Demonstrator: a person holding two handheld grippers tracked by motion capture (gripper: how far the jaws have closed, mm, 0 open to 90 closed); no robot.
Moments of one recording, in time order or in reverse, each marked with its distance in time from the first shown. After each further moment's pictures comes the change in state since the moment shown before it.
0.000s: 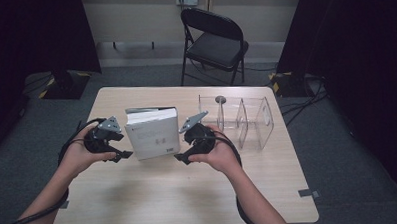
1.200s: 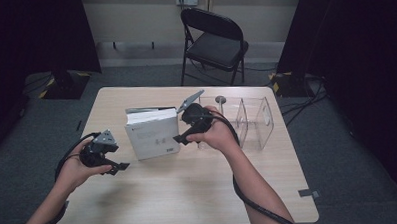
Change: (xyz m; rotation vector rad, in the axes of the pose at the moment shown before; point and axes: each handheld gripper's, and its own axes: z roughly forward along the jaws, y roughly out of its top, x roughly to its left) left arm -0.010 -0.042 0.015 -0.018 0.014 -0.081; right arm -0.035 0.037 -0.005 0.028 -0.016 -0.006
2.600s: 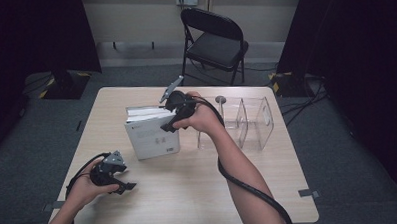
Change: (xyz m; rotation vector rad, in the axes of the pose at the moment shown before) left arm -0.026 -0.040 0.046 0.041 -0.096 -0.012; right arm -0.014 0.051 0.025 0.021 0.039 -0.144
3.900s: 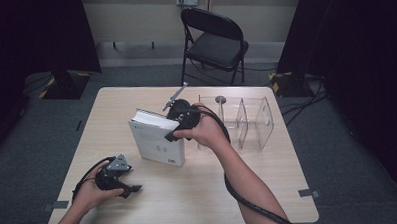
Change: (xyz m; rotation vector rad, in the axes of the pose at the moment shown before) left arm -0.010 -0.006 0.016 -0.092 0.016 0.057; right arm 0.032 -0.011 -0.022 0.080 0.049 0.151
